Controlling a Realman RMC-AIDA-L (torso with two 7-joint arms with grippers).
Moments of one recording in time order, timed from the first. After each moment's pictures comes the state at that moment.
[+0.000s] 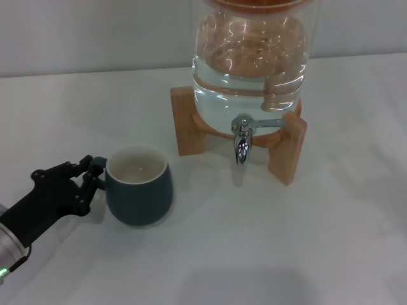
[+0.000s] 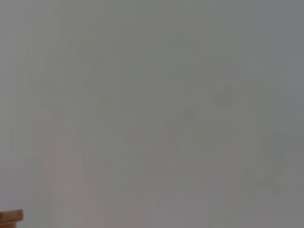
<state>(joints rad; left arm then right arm) -0.39 -2.09 0.95 0.20 -1.91 -1.22 2.52 0.13 2.01 -0.46 -0.23 2.16 1.76 -2.41</state>
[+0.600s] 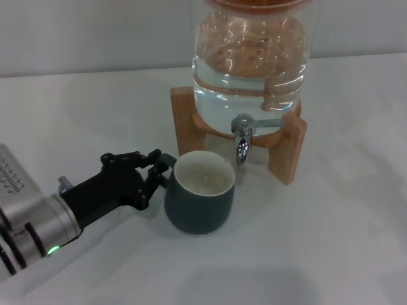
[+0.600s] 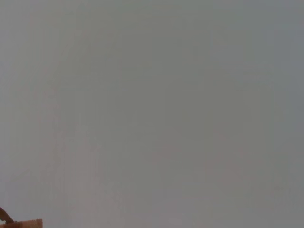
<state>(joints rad) -0.56 -2.10 1.12 0.14 -1.92 -1.22 2.54 0.15 2.01 -0.47 -0.23 2.15 1.79 -2.40</state>
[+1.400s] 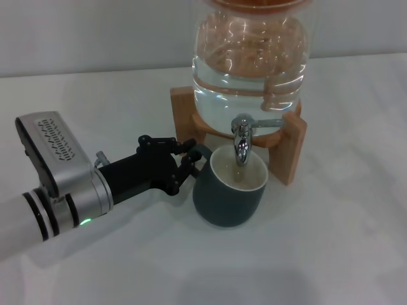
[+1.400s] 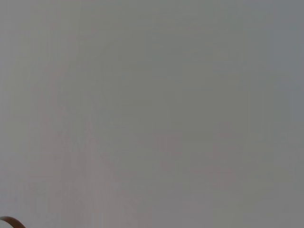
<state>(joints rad) -0.73 -2.11 1.19 0.07 -1.93 -1.14 2.55 0.15 2.01 -0.48 -0.24 2.15 1.81 -2.36</state>
